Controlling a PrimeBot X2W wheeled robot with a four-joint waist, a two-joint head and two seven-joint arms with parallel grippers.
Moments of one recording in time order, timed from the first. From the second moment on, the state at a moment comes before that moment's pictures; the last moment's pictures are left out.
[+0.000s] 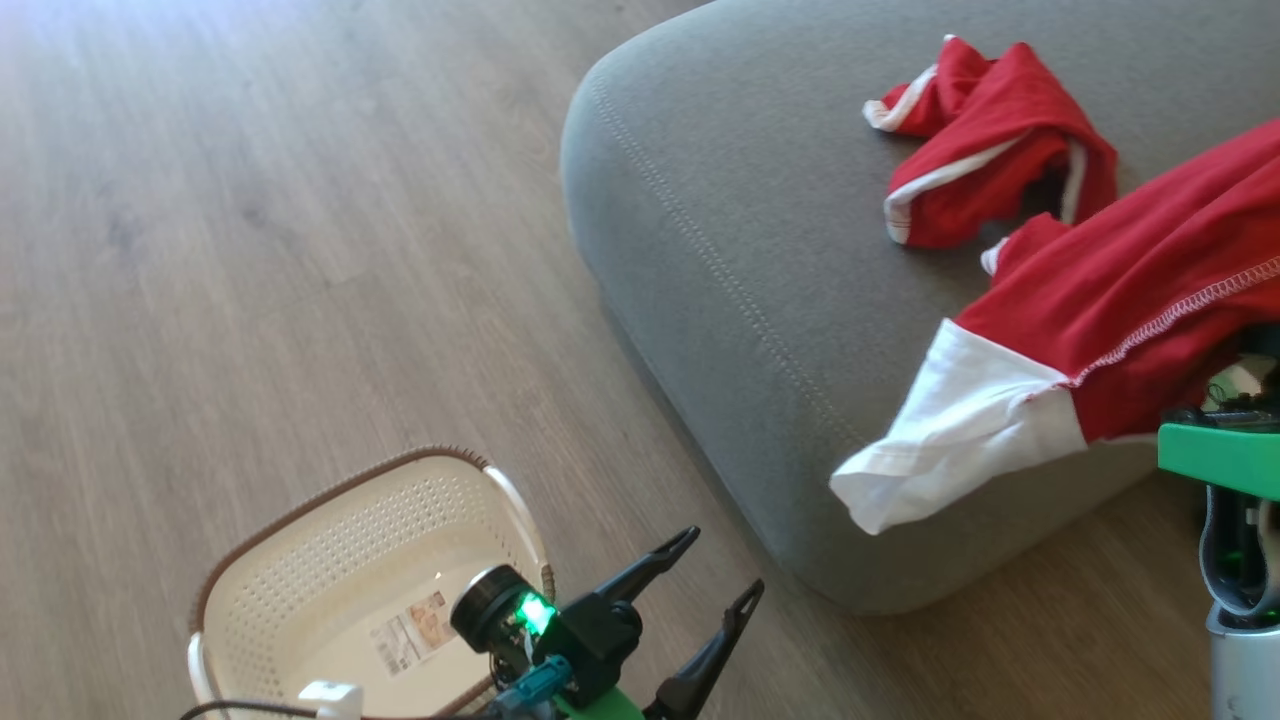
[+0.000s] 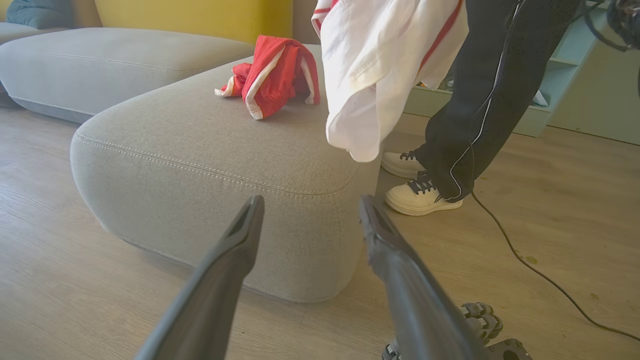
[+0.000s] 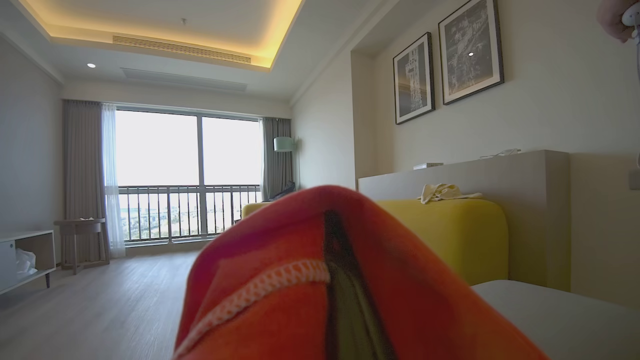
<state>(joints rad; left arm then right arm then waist) -0.08 0.08 -0.65 0.19 -0.15 -0.13 -0.26 -0.18 -0.13 -0.18 -0.20 0.25 0.13 -0.26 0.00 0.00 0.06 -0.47</state>
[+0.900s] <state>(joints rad) -0.16 0.10 -0.66 0.18 -0.13 -0.13 -0.26 -0.36 -0.17 -0.23 -0.10 0.25 0.13 -0.26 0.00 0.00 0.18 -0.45</state>
